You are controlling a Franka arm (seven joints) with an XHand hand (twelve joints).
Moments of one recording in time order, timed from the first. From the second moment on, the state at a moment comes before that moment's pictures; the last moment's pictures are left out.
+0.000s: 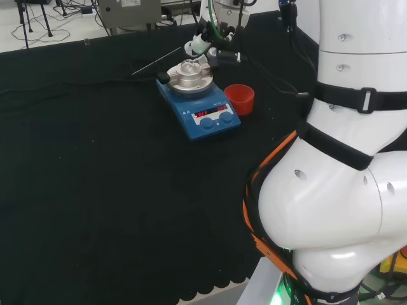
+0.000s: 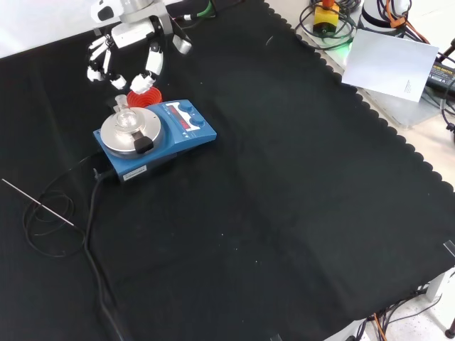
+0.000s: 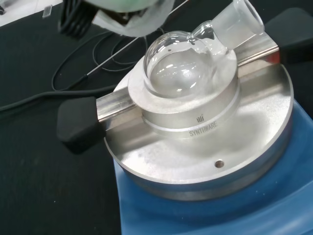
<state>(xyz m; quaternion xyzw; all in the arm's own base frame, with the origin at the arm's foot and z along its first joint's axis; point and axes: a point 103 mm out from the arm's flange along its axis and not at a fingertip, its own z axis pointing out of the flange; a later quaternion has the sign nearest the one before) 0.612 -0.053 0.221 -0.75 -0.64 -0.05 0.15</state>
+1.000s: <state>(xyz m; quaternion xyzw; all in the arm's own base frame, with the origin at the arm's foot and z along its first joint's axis) 0.514 -0.072 0.244 -0.75 -0.64 -0.03 0.17</state>
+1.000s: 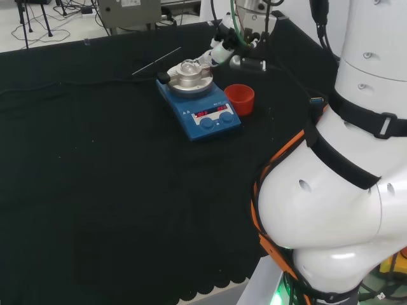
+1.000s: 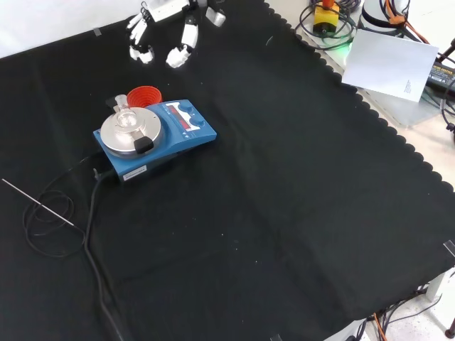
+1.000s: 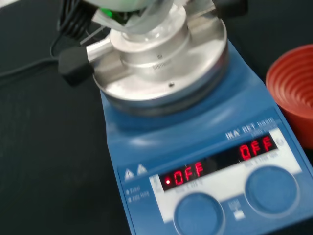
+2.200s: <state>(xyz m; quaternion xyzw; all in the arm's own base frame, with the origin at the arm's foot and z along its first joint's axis) 0.421 -0.059 0.218 -0.73 -0.62 0.16 0.22</state>
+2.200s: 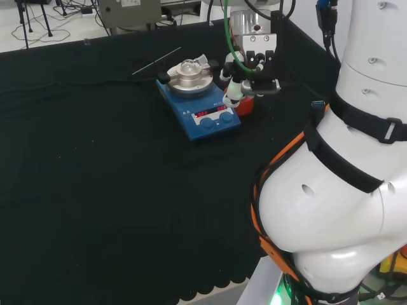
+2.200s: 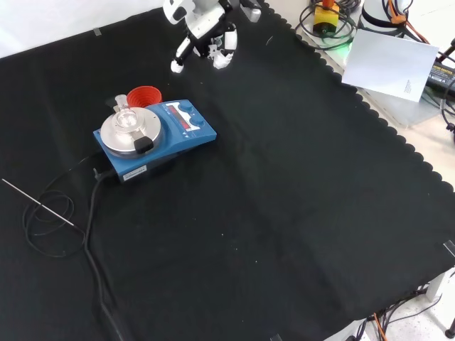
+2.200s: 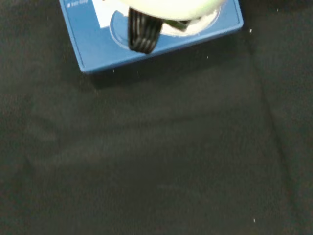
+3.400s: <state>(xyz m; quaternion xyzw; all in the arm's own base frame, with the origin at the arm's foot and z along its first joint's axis) 0.416 -0.032 0.195 -0.67 -0.62 0.28 0.28</state>
